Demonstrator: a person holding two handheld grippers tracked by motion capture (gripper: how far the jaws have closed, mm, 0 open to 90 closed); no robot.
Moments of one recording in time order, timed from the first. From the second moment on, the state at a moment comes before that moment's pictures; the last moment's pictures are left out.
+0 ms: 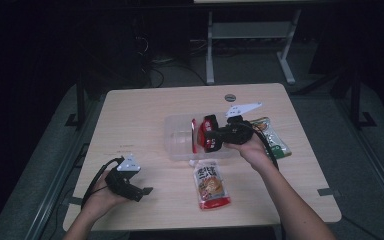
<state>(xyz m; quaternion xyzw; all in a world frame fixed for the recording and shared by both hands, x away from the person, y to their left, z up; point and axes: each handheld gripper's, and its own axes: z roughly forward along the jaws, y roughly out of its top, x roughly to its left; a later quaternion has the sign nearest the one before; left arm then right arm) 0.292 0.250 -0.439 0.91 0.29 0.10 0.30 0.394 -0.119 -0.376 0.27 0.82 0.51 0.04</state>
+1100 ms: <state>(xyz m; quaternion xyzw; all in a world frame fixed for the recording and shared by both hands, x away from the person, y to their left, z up) 0.260 0.278 -0.438 0.87 0.33 0.09 0.35 0.433 -0.092 -0.399 0.27 0.82 0.49 0.03</state>
